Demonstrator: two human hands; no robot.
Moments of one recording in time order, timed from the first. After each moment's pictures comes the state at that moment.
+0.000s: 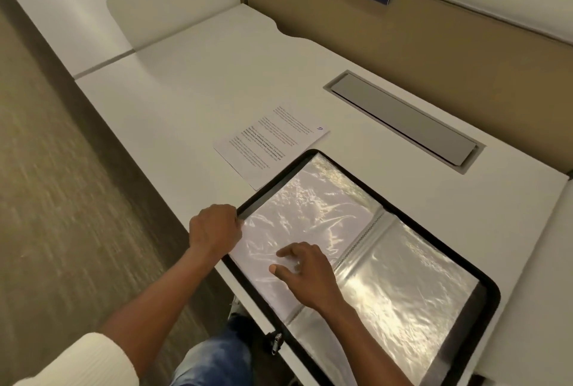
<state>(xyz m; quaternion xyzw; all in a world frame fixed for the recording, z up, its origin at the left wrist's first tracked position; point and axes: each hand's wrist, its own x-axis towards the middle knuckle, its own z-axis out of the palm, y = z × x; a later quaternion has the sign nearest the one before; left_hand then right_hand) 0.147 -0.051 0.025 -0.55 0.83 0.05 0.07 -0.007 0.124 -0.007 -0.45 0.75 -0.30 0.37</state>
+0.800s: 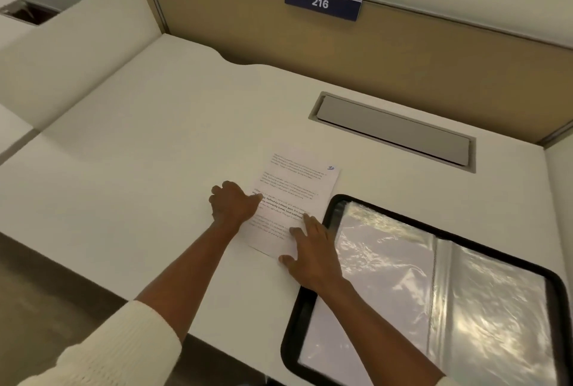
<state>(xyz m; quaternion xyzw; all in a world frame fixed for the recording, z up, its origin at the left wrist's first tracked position) 0.045 -0.350 0.013 -0.56 0.76 0.34 0.04 0.007 -0.135 -0.011 -0.38 0.89 -0.14 0.22</state>
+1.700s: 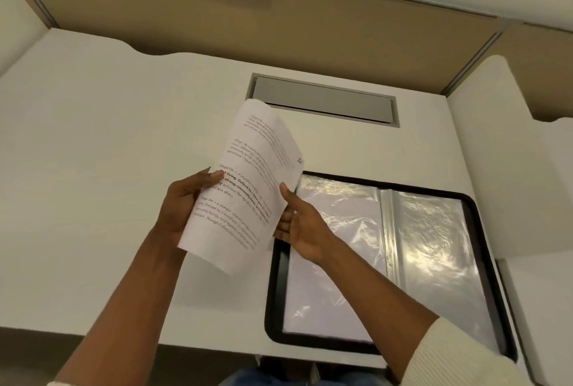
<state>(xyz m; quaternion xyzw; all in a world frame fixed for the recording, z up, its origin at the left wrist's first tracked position) 0.080 -0.298 0.136 -0.29 0.38 0.88 -0.01 -0.007 -0.109 0.052 0.14 0.51 -0.71 0.47</state>
